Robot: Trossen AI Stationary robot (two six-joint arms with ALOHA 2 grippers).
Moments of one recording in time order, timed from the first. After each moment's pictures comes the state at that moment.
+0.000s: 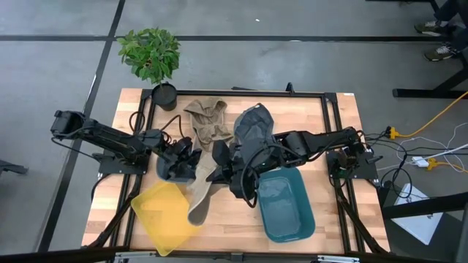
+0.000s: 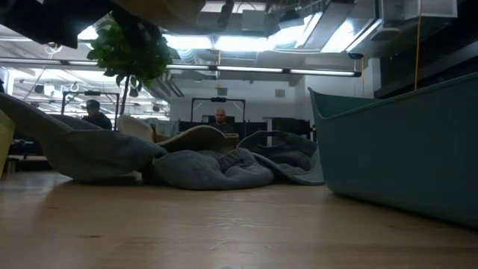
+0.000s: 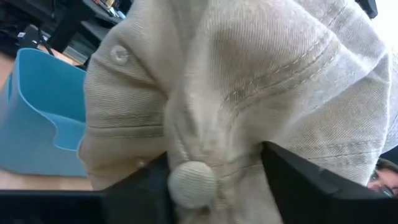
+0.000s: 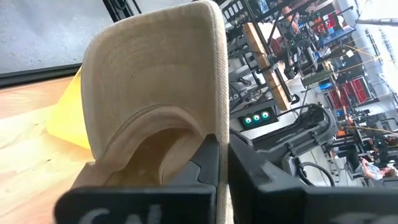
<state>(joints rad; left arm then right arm) -0.10 1.06 0.35 0.89 0.44 -0.83 0.30 1.94 2.30 -0.73 0.05 -0.98</state>
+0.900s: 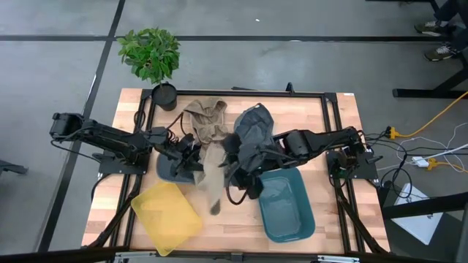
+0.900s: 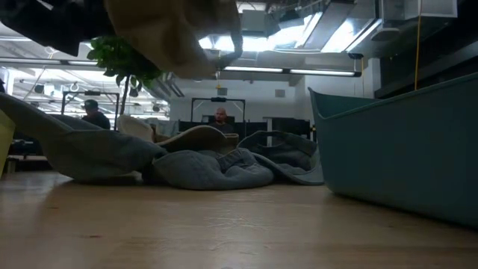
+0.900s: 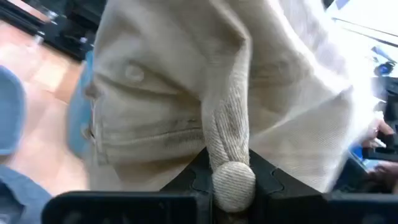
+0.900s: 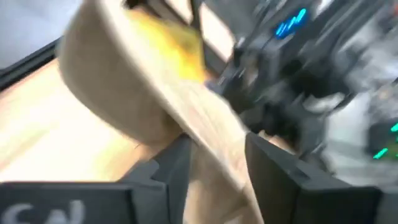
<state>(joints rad) -0.01 1.06 0.35 0.74 0.41 -0.72 0.30 1.94 2.33 -1.06 0.22 -0.52</state>
